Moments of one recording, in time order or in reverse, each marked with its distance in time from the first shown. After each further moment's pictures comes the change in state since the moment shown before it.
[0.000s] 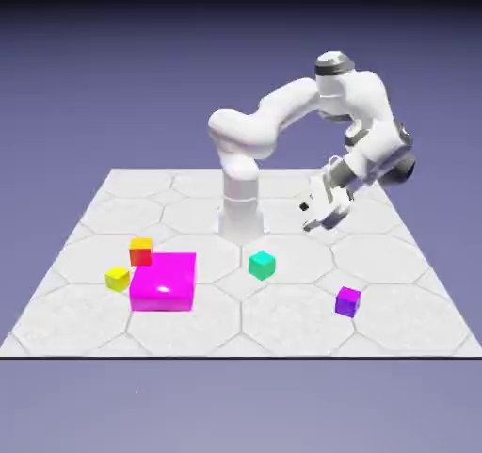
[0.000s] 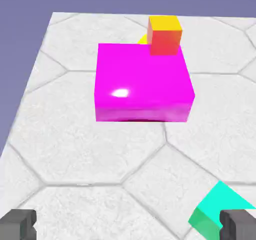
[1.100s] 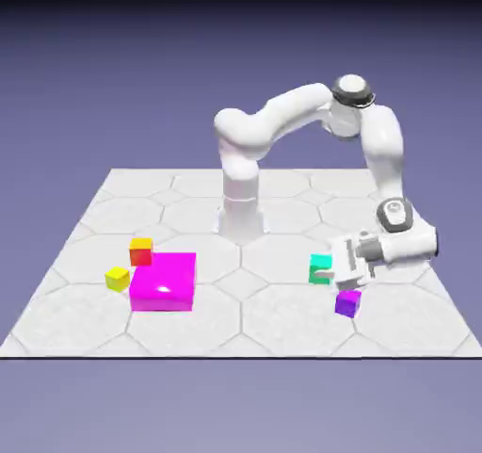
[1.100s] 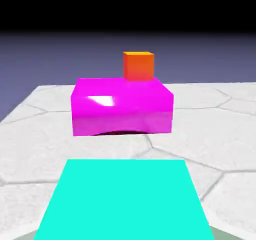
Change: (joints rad) arm -0.127 0.093 0.463 0.319 -0.429 0.116 0.435
